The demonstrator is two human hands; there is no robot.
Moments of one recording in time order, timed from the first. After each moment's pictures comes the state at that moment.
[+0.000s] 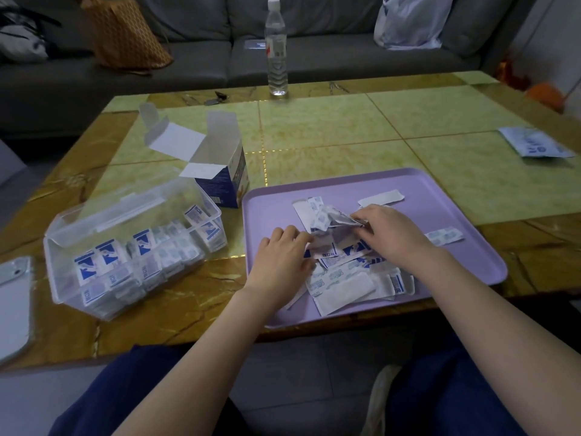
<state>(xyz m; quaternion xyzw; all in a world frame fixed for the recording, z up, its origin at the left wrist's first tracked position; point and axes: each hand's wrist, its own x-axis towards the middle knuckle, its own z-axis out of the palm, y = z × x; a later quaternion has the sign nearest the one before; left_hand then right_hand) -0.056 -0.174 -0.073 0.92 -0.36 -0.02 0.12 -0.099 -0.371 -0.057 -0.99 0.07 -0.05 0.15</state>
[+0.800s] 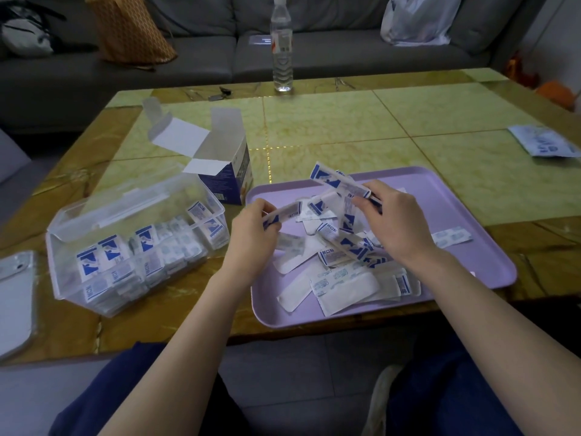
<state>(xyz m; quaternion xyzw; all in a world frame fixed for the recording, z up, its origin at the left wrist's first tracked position) -0.029 -0.155 -0.048 0.89 -0.17 0.00 0.42 -0.097 -0.355 -0.043 -0.94 0.10 -0.23 0.25</state>
